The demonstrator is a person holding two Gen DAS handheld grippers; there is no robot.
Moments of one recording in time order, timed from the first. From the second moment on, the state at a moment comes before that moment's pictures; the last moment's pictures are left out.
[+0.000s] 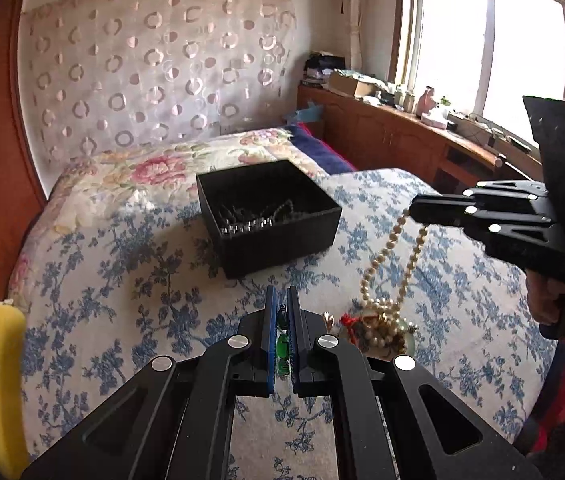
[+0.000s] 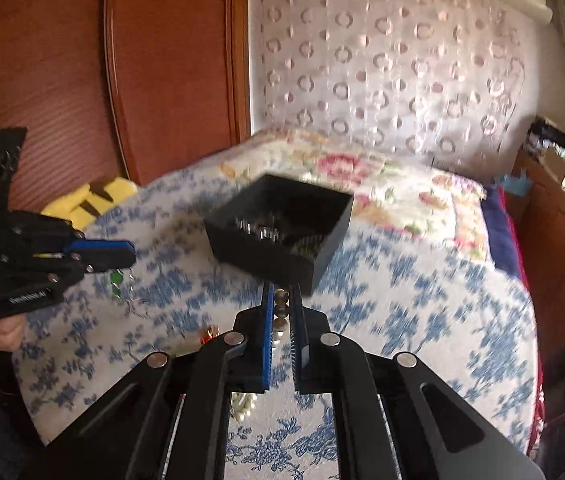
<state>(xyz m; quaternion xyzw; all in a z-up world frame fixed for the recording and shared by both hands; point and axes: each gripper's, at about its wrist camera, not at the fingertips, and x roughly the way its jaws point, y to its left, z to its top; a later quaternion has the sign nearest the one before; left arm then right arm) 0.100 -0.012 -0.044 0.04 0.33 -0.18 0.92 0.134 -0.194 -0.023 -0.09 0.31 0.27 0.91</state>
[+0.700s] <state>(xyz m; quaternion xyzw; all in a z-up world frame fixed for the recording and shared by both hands) 0.109 -0.011 -0.005 0.05 0.30 -0.18 0.94 0.132 -0.203 0.064 -0.08 0.22 0.27 0.93</state>
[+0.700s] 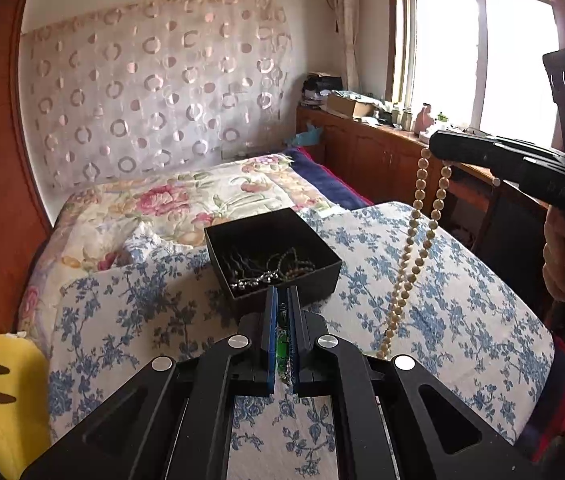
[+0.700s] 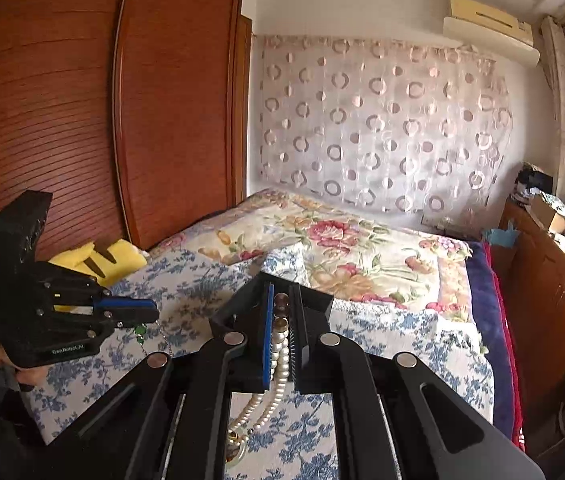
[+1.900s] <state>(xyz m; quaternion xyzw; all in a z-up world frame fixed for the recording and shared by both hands) 0.182 -0.005 0.026 0.04 0.29 -0.17 0.94 0.202 -0.167 0.110 -0.09 0.19 0.26 0.94</state>
